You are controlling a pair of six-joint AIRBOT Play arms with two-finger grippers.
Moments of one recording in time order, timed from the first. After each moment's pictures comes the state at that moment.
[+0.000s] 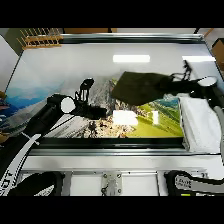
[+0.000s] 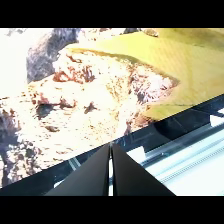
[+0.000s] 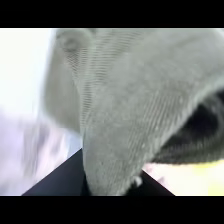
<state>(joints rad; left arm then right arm) -0.51 -1.20 1.05 1.20 -0.99 -1.75 -0.24 -1.42 1.27 -0.69 0.98 1.31</state>
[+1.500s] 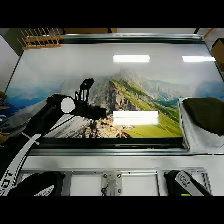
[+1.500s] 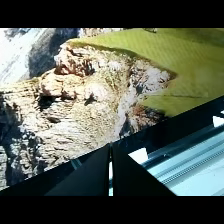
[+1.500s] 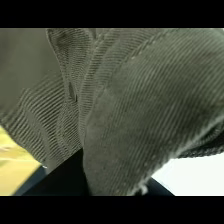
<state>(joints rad) -0.51 -1.20 1.05 1.21 -0.99 -1.74 -0.75 -1.08 1.26 -1.60 1.46 1.70</state>
